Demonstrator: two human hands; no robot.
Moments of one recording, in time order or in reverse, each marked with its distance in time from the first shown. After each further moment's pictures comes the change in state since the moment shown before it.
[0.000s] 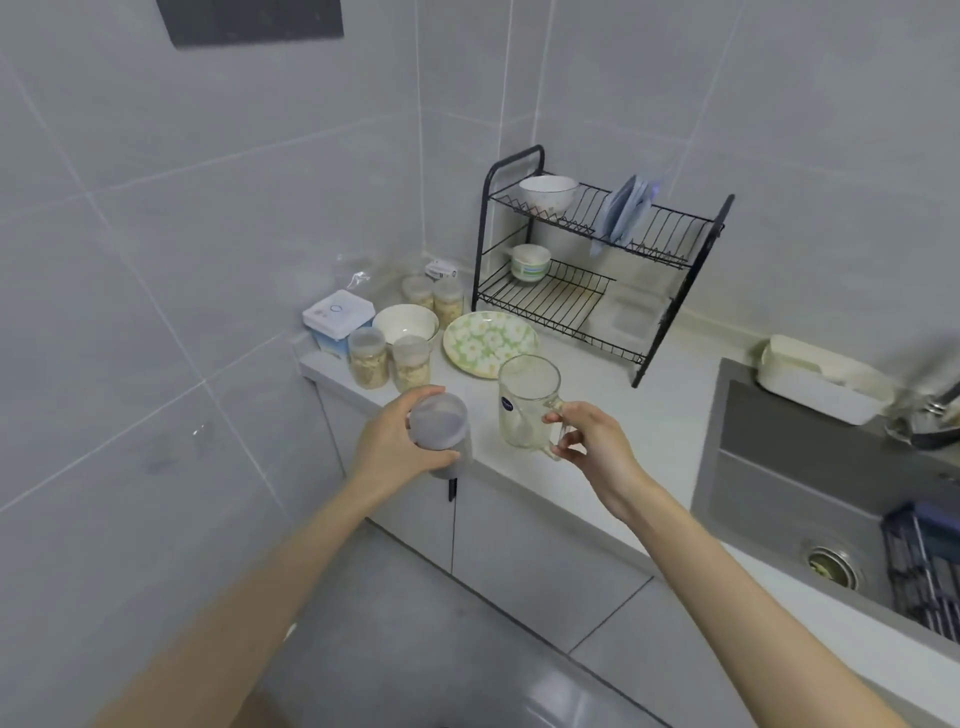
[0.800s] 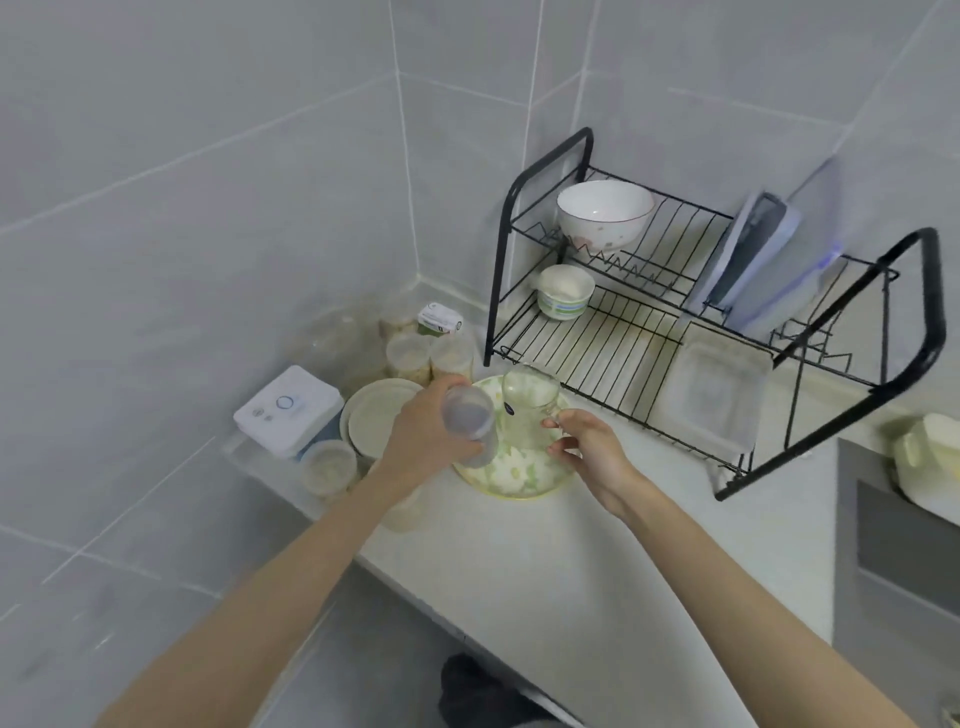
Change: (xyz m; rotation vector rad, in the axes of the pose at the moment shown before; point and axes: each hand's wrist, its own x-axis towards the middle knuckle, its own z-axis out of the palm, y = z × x) left_hand 0.308 -0.062 0.046 0.057 -0.113 -0.129; right_hand 0.319 -0.005 0.033 -0.003 -0.020 0.185
